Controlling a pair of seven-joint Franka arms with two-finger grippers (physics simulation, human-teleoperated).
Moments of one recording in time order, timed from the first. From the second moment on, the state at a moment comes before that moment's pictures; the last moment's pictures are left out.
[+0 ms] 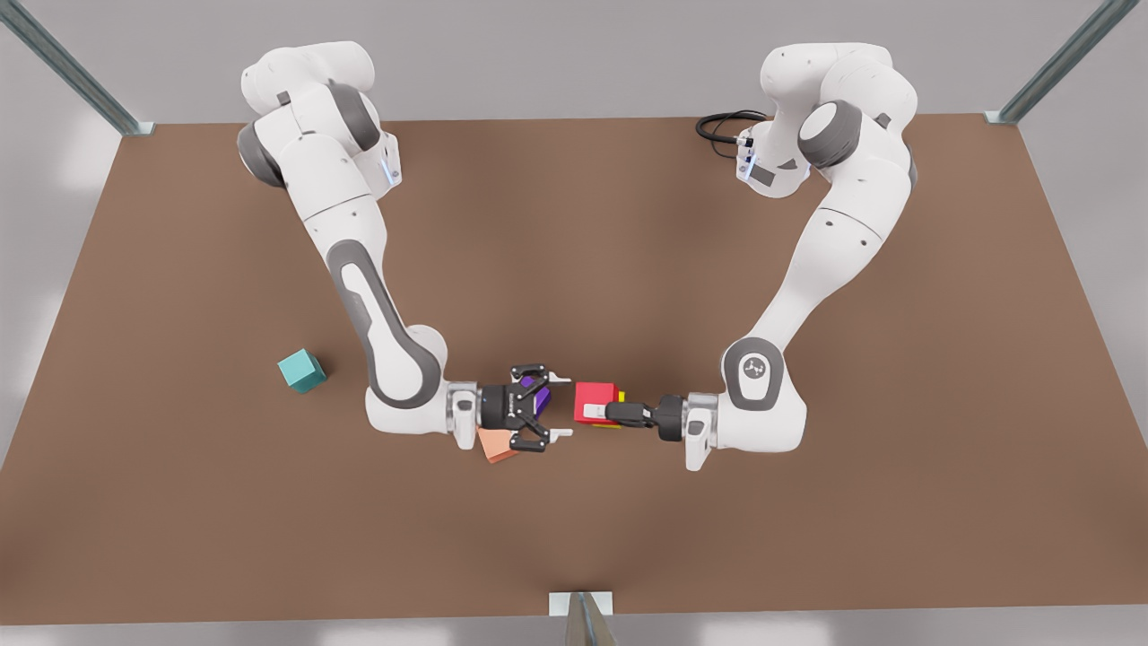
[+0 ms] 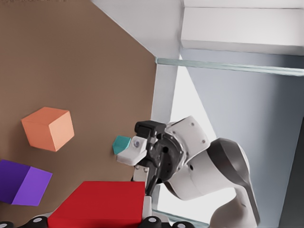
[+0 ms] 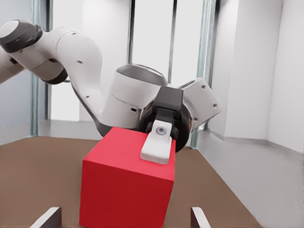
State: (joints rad) left arm 0.00 1.01 -0.65 -1.16 -0.97 2.13 0.22; right arm 0.35 0.86 0.12 -1.32 1.67 2.02 -2.27
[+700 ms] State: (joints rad) left arm -0.02 1.02 -0.66 -1.16 -0.98 2.17 0.25; right arm 0.35 0.86 0.18 -1.34 1.69 2.07 -2.37
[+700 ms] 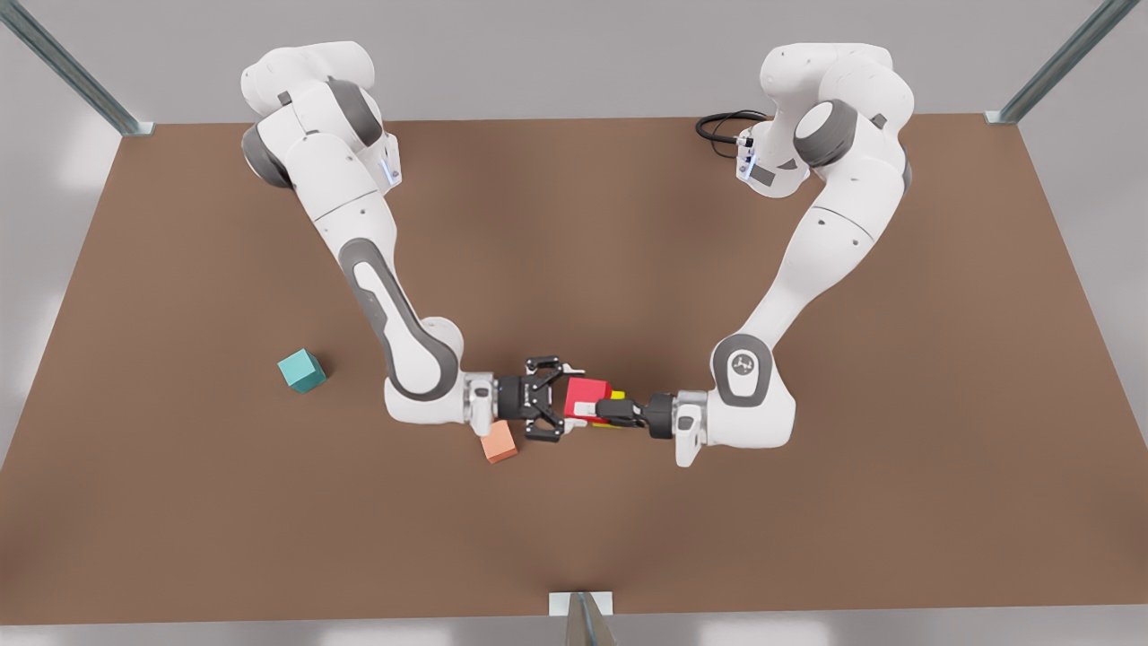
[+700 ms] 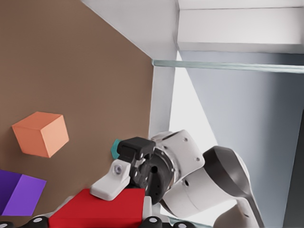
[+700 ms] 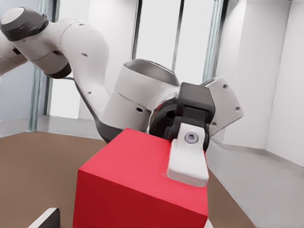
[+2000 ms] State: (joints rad) left arm 0.07 0.20 -0.14 -1.54 0.04 1.67 0.15; right arm 0.27 0.45 -0.27 -1.81 0.29 2.10 -1.99
